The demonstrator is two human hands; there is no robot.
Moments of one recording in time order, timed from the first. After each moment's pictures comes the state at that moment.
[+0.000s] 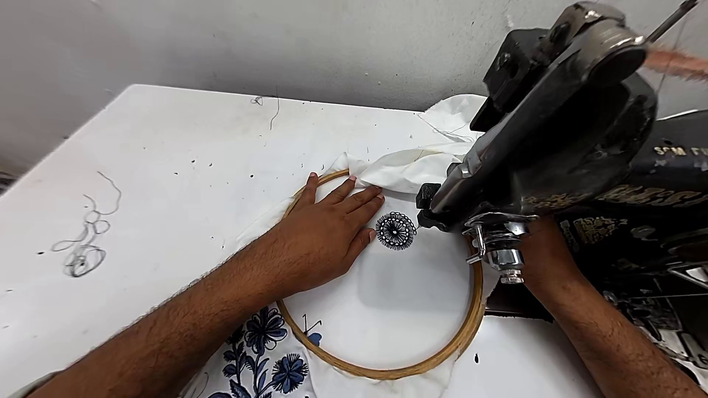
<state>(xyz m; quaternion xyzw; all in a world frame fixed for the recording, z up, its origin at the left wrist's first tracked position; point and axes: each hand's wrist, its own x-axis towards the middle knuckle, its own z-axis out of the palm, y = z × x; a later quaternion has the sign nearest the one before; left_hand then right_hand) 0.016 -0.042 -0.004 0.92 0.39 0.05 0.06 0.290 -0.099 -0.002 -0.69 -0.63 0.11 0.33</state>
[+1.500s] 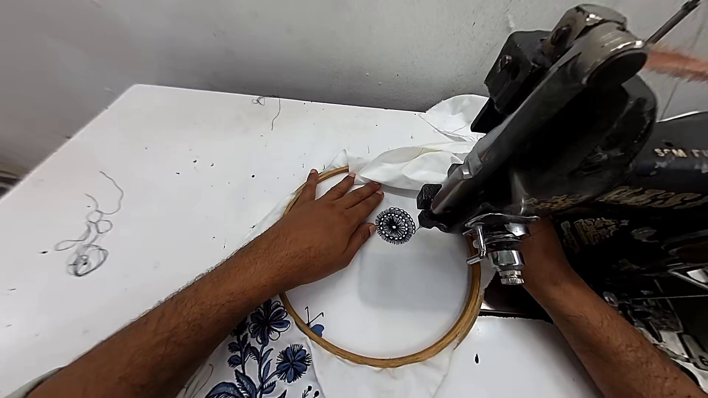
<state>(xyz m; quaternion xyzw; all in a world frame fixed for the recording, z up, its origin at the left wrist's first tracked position) 0.016 -0.037 -0.005 0.92 0.40 0.05 0.06 0.292 -0.096 -0.010 -0.64 -0.65 0.10 0.38</state>
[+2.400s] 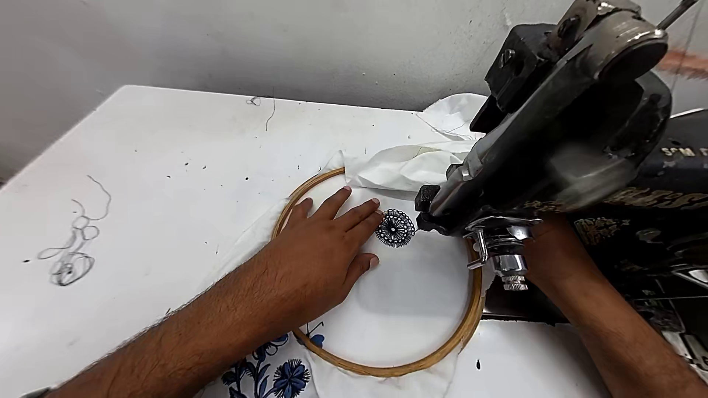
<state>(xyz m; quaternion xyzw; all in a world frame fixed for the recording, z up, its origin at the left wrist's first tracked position) 0.017 -0.062 0.002 0.92 0.39 0.05 0.04 0.291 -0.099 0.011 -0.71 -0.64 0.08 0.28</state>
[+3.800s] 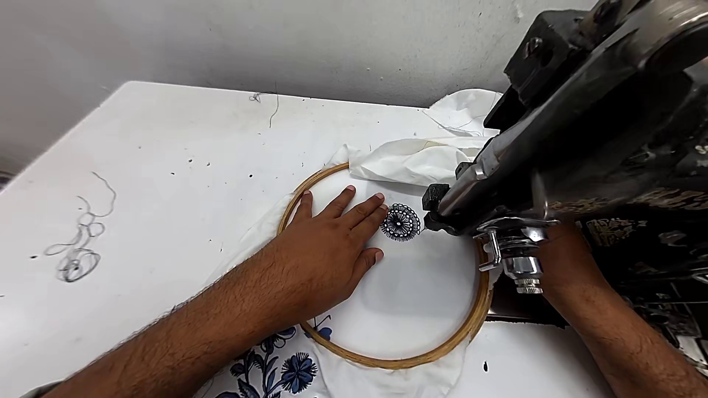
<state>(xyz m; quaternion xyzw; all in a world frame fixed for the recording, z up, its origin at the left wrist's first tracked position) 0.017 -0.063 0.006 0.91 0.41 0.01 0.06 0.292 -0.100 -0.001 -0.69 -0.64 0.08 0.33</state>
